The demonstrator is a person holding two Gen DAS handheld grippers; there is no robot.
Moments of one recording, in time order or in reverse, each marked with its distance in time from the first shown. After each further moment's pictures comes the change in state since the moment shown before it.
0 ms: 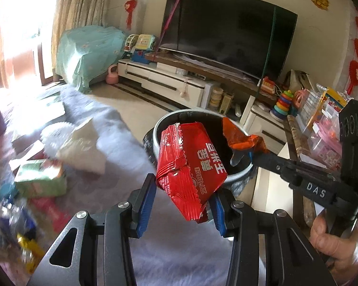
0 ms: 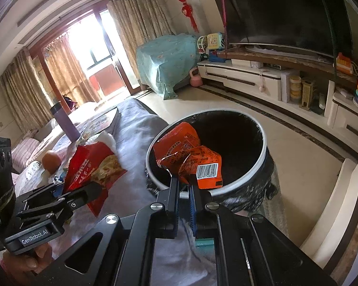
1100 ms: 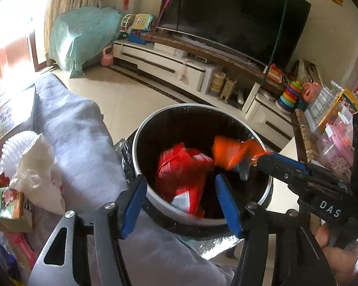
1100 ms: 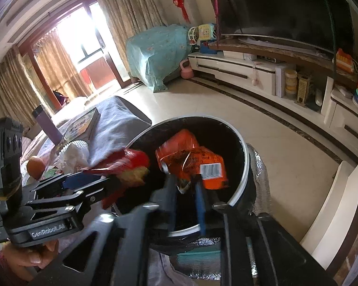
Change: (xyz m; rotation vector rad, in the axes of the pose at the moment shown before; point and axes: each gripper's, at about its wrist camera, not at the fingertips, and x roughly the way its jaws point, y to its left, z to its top) left arm 0.104 -0.014 0.060 -0.042 0.122 0.006; right arm 0.030 -0.034 0.031 0.031 0.068 -0.030
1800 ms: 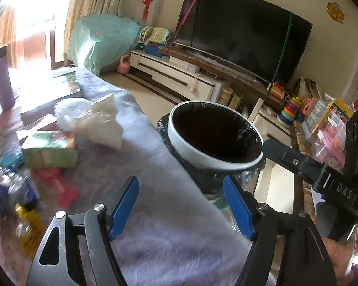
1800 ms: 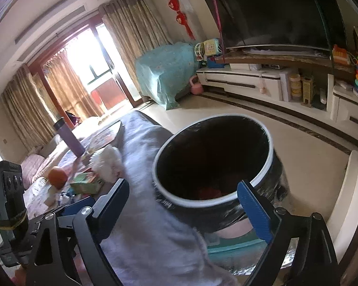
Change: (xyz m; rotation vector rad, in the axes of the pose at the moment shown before) left arm -0.105 0.016 -0.106 -0.062 -0.118 0.024; right arm -0.037 0.044 -0.041 0.060 -0.126 0.092
